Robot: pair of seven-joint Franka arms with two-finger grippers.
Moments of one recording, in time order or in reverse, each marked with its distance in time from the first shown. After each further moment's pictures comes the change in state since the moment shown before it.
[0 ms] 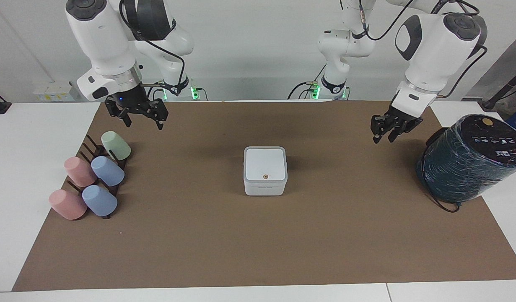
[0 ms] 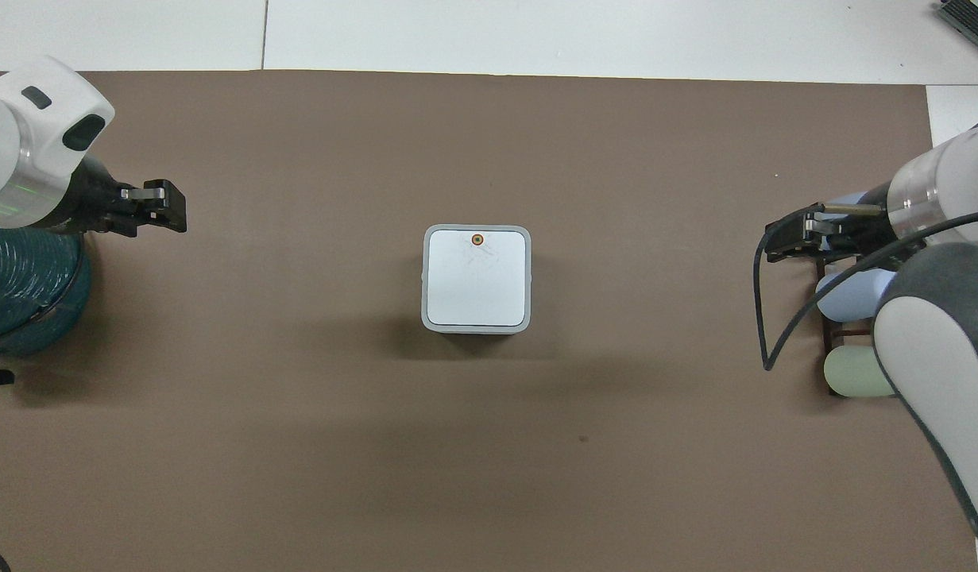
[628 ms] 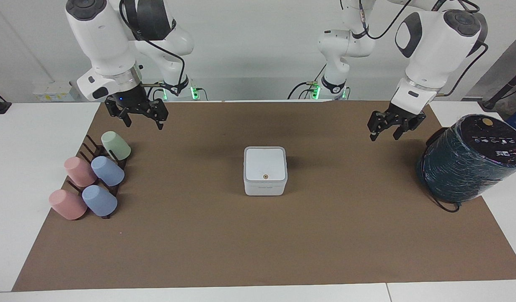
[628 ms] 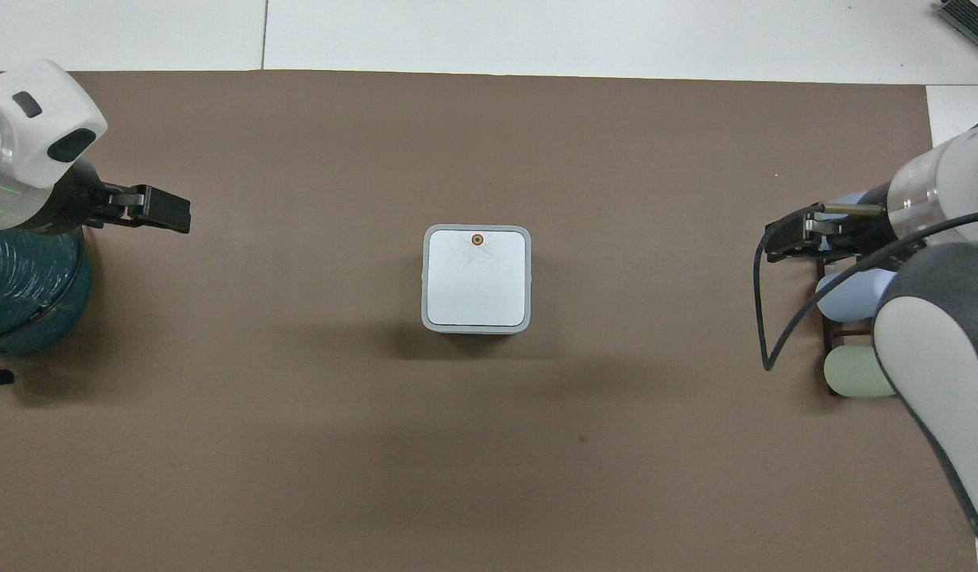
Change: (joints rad) left arm 0.001 -0.013 0.004 0.000 0.002 0.001 0.153; right arm 0.000 0.000 0.000 0.000 0.000 0.000 0.000
